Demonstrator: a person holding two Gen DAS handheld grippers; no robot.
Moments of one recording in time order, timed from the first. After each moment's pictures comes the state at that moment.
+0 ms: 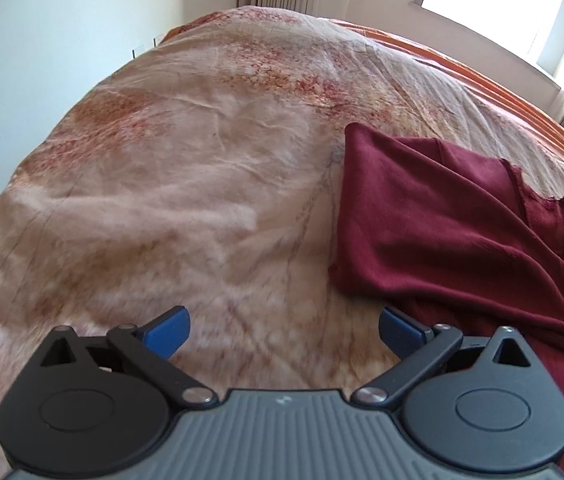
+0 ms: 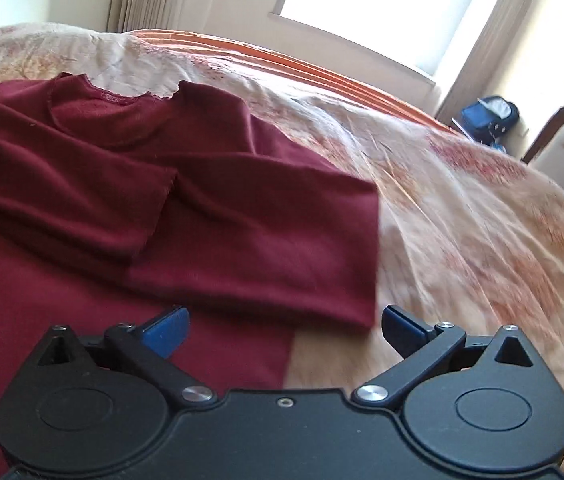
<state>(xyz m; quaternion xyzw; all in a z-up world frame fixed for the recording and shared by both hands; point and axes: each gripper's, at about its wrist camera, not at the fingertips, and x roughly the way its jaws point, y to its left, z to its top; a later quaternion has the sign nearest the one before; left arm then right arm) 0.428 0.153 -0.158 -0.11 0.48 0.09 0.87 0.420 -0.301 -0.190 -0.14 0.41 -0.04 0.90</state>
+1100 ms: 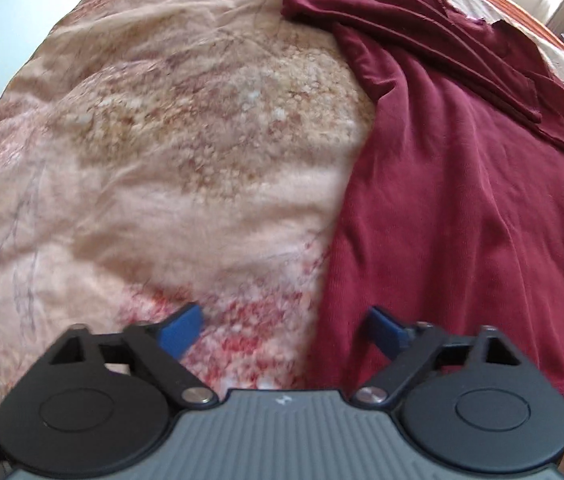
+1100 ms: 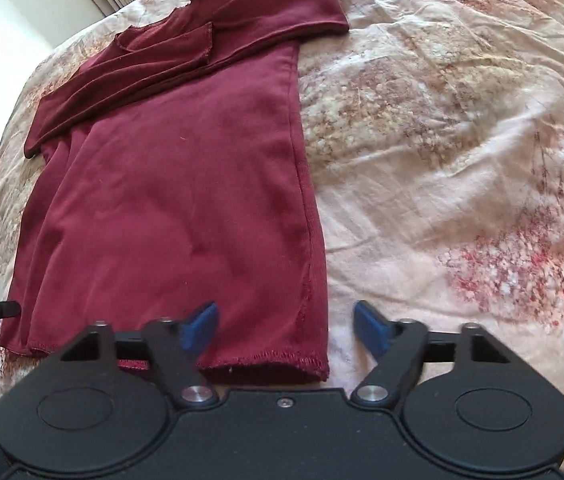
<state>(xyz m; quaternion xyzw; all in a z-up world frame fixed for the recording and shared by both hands) 0.249 0.088 -0.154 -0.09 0.61 0.05 0.79 0.206 -0.348 -0.164 0.15 0.57 0.03 0.81</state>
